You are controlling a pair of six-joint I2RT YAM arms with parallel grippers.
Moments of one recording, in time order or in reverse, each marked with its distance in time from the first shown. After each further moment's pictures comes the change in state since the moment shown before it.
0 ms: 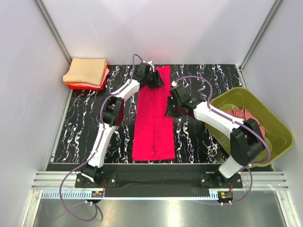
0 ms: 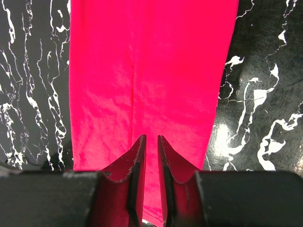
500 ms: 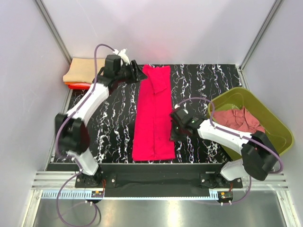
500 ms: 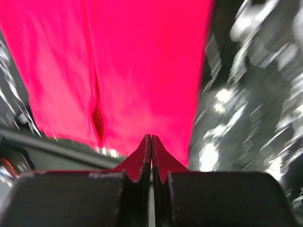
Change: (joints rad) left arm 0.099 -0.830 -0.673 0.000 0.073 0.042; right arm 0.126 -0.204 -0.299 -0.074 -0.011 0.187
